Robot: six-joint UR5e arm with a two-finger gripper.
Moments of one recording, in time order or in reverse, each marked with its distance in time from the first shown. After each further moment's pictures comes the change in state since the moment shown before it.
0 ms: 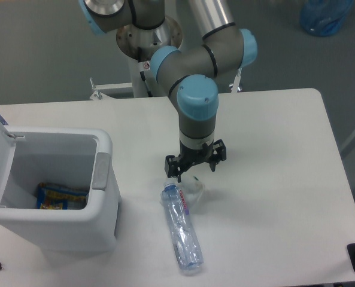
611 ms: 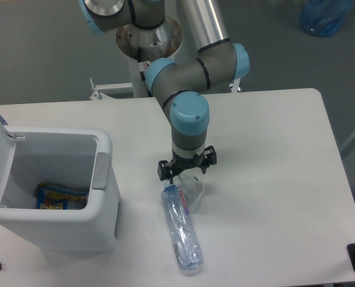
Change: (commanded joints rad) arm -0.015 -0.051 -0.008 -0.002 0.047 0.000
